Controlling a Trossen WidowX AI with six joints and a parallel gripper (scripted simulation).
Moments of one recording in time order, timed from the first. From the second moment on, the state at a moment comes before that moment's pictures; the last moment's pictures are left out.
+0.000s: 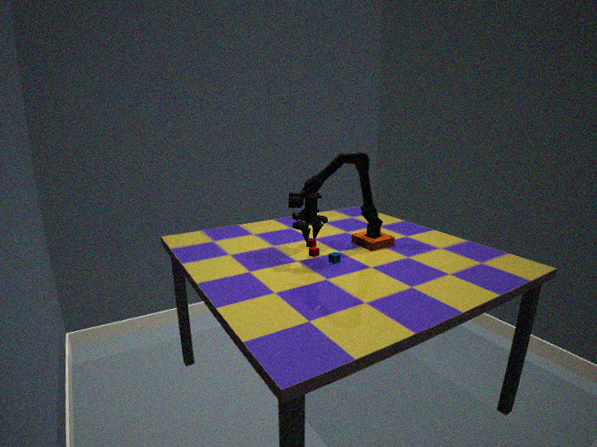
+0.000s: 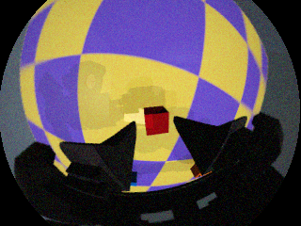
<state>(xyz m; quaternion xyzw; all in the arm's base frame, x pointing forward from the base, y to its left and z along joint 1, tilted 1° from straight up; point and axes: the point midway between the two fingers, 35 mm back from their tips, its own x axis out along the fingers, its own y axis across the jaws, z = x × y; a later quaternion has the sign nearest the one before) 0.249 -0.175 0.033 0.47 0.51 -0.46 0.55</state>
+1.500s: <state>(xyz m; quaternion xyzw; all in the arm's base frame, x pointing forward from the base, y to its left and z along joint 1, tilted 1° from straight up) 0.246 -0.174 0.097 0.47 0.52 -0.46 0.54</state>
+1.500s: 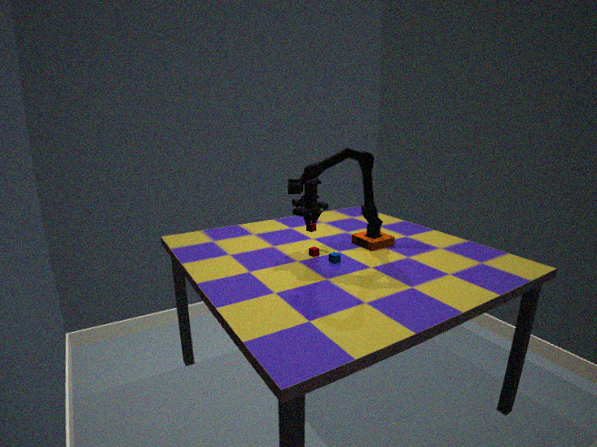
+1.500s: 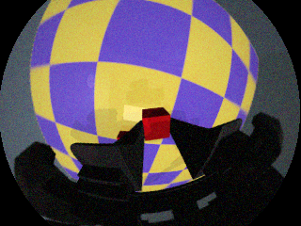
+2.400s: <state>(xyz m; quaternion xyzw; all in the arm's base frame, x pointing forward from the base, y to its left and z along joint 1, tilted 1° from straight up) 0.272 -0.134 0.121 0.34 0.61 -0.33 0.64</state>
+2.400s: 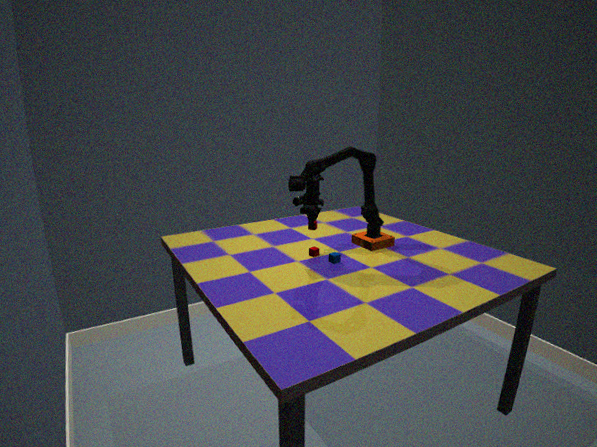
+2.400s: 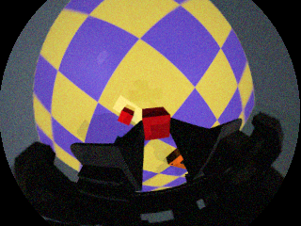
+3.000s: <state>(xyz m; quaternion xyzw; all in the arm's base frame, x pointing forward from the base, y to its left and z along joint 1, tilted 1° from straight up) 0.298 -0.082 0.113 0.17 0.67 -0.16 0.70</state>
